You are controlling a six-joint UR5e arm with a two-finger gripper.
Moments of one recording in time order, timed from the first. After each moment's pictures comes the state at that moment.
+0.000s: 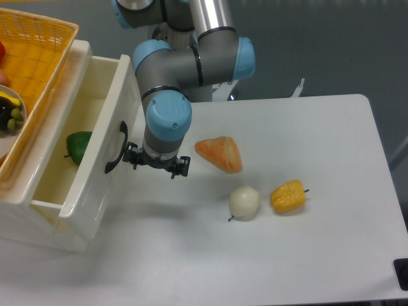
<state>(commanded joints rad) 2.24 -1.87 -1.65 -1.34 1.37 0.42</state>
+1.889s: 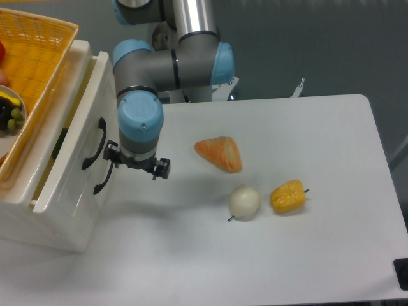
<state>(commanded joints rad) 2.26 -1.87 -1.63 -1.33 1.42 0.52</state>
